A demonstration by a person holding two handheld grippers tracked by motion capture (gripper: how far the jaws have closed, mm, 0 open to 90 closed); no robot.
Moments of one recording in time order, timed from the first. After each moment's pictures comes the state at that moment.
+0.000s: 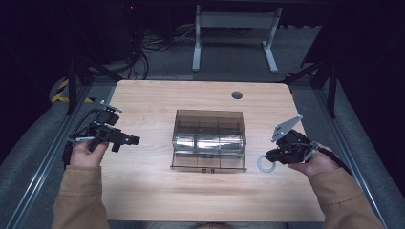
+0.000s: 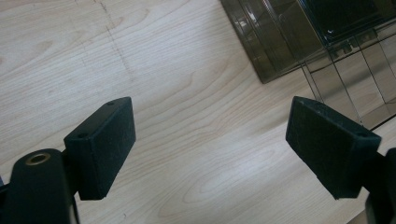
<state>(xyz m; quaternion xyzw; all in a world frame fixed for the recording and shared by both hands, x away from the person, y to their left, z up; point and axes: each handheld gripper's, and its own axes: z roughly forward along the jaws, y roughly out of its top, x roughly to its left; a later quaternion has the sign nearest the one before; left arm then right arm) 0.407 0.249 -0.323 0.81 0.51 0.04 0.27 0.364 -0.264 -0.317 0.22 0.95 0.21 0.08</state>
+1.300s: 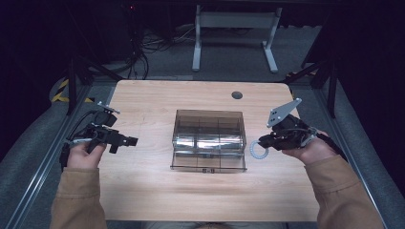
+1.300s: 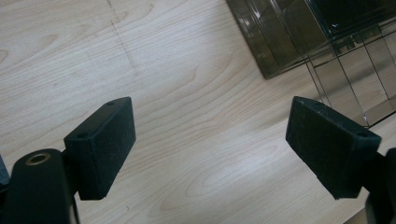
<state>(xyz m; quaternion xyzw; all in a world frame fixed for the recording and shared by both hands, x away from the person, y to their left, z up) 0.401 0.254 -0.324 0.81 0.52 0.04 0.27 0.378 -0.239 -0.277 0.18 0.95 0.24 0.10</state>
